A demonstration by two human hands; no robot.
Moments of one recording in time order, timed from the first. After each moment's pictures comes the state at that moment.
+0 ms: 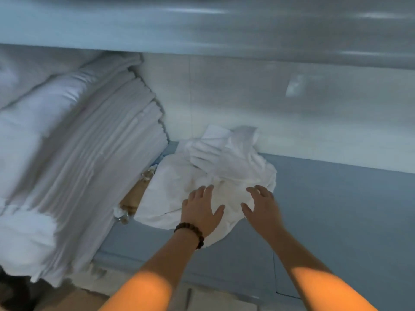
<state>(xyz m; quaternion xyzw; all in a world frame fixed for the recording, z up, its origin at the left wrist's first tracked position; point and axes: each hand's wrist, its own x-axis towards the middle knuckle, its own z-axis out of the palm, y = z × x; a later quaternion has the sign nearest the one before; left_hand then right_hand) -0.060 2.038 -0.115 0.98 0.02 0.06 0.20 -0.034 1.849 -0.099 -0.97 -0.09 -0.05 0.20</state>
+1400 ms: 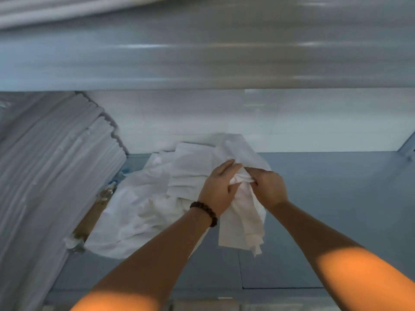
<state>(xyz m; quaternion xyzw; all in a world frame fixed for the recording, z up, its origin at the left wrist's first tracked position) -0.012 1.902 -0.040 0.89 -0.22 0.16 0.37 0.003 1.733 -0.051 -0.95 -0.12 -0.23 0.18</state>
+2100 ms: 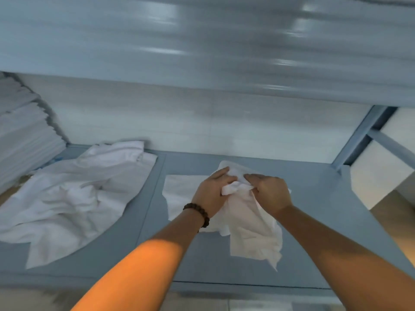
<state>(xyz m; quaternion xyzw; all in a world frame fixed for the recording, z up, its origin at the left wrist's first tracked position) -0.025 1.617 -0.050 0.88 -0.24 0.13 0.39 -0.028 1.425 -0.025 -0.96 -0.17 -0.20 0.07</state>
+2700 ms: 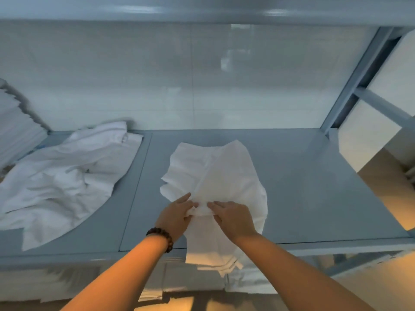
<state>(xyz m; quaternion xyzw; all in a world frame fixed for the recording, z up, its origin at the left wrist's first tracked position) -0.106 1.654 -0.160 0.95 -0.13 -0.03 0.28 -0.134 1.456 -0.136 -0.97 -0.19 -0.11 0.10</state>
